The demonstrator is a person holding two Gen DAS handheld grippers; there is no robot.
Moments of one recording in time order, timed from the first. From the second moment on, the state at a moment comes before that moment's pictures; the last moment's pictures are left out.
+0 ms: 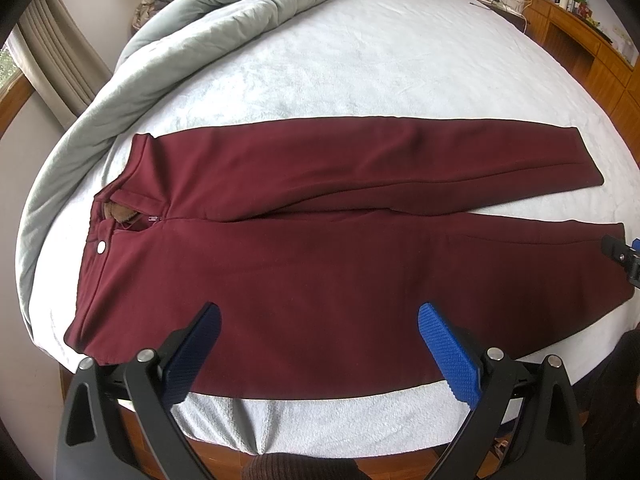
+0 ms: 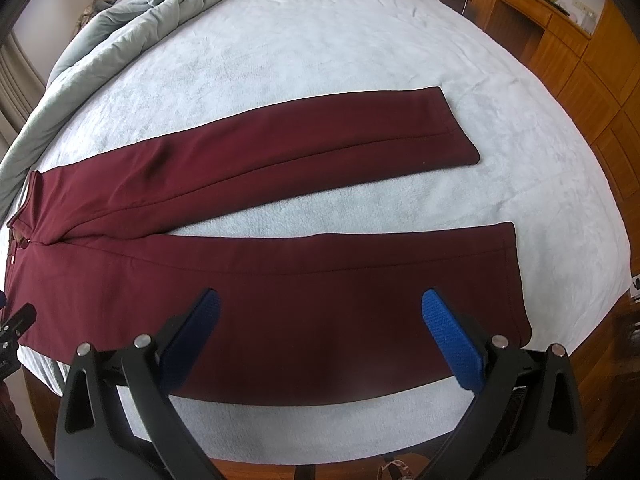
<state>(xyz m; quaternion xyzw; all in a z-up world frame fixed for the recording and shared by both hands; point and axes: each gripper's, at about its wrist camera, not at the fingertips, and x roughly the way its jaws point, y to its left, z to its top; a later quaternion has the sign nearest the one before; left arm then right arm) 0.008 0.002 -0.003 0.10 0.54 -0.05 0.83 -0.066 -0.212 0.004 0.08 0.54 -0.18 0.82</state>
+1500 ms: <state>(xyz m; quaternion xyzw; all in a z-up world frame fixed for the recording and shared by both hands) 0.236 -0.145 -0.074 0.11 0.54 -0.33 0.77 0.102 -0.459 0.001 0.08 0.54 0.03 0.84</state>
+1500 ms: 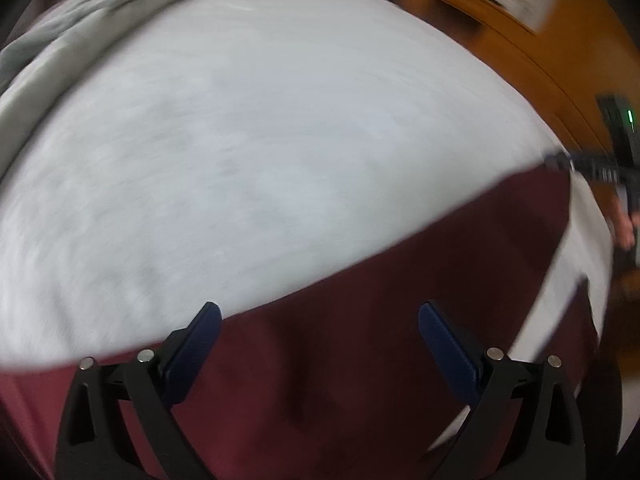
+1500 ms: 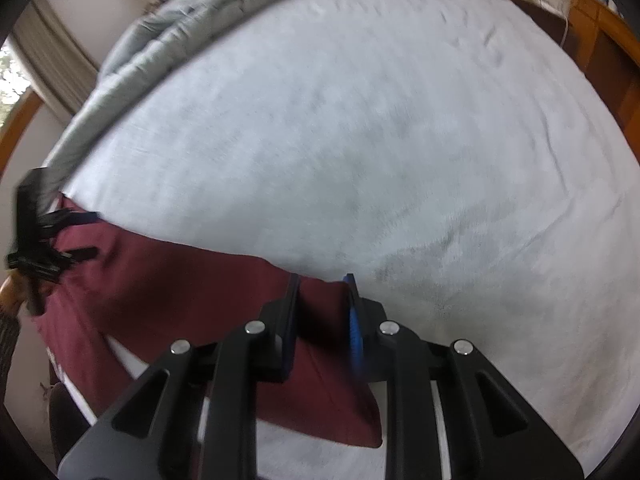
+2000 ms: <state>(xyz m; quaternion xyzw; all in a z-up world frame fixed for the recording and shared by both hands) 0.259 -0.221 -0.100 0.09 0.59 -0.49 0.64 0.073 -0.453 0.070 0.09 0.47 0.11 0.87</state>
